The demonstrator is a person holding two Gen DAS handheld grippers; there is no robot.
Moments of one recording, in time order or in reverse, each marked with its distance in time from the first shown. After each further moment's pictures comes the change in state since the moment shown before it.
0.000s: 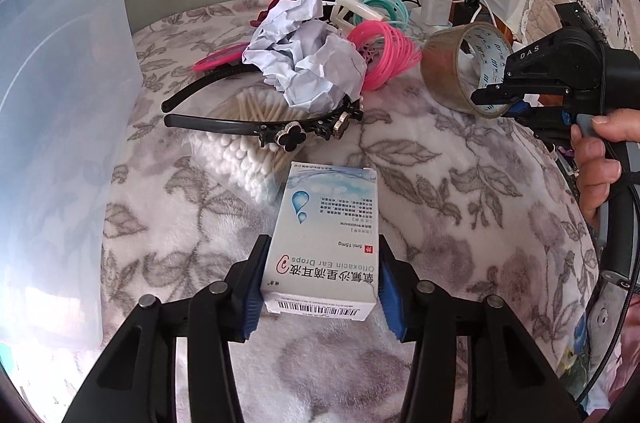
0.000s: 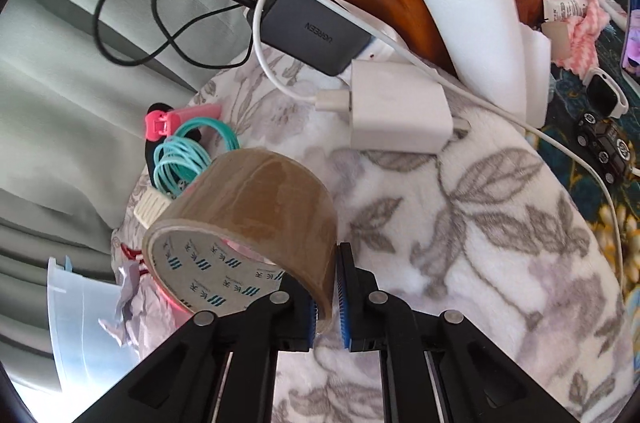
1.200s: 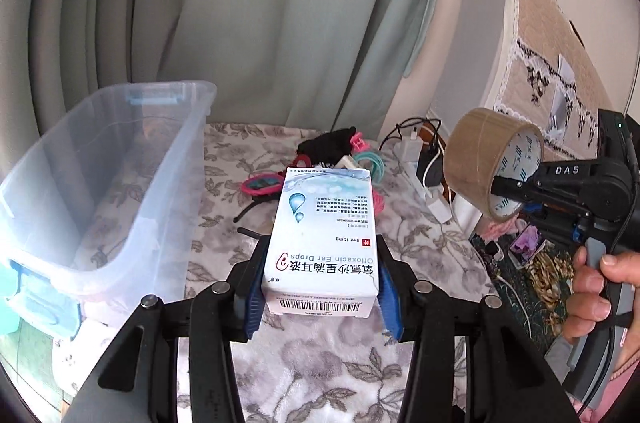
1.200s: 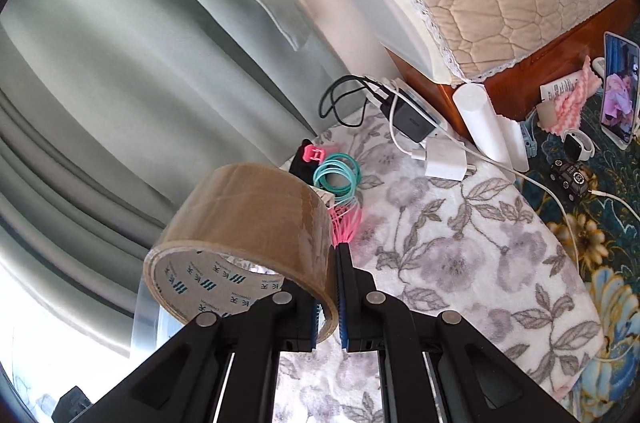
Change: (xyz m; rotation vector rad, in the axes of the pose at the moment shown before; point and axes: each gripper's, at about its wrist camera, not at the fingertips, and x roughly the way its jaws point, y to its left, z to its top) left arm -0.127 0.016 0.034 -0.133 -0.372 -0.031; right arm -0.142 0.042 -0.031 -0.138 -0.226 0.224
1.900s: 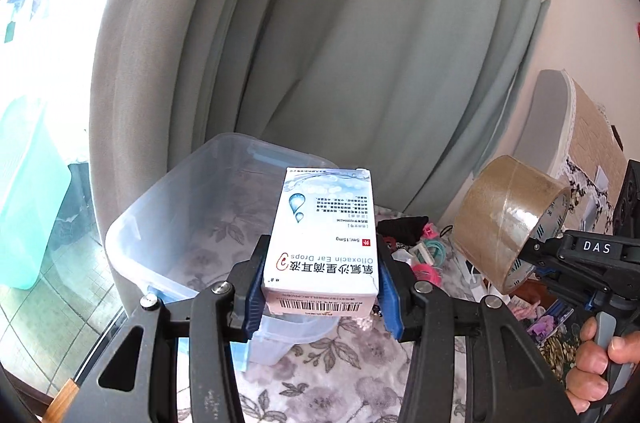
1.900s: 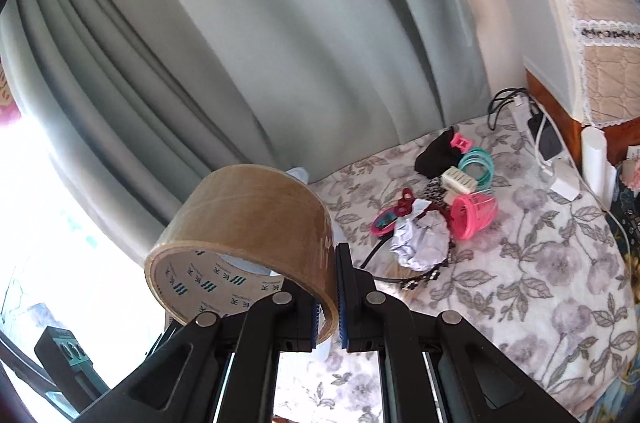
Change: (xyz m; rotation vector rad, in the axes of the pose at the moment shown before) left arm -0.085 0.105 0.023 -0.215 -0.202 0.162; right arm 0.001 0.146 -0.059 -0.293 0.081 0.203
